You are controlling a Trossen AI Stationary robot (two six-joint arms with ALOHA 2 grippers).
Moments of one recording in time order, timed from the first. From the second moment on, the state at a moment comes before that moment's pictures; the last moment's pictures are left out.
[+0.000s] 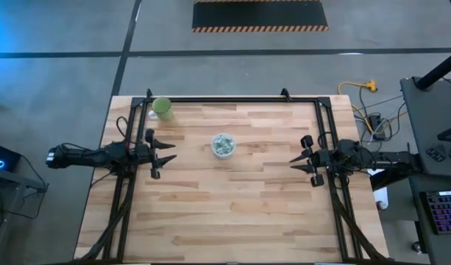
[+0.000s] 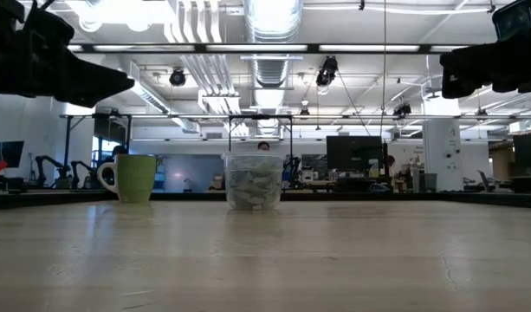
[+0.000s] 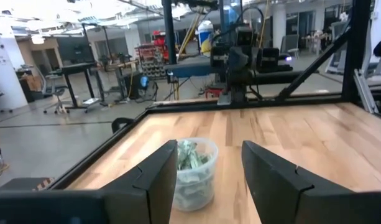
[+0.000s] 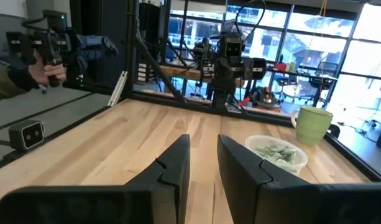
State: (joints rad) left arm -0.08 0.07 0.01 0.06 -0.26 0.12; right arm -0.02 0.00 0.01 0.04 -0.21 -0.09
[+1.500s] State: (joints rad) left arm -0.08 0.29 0.01 0.07 -0.26 0.12; right arm -0.02 0.02 0.01 0.04 -0.21 -0.09
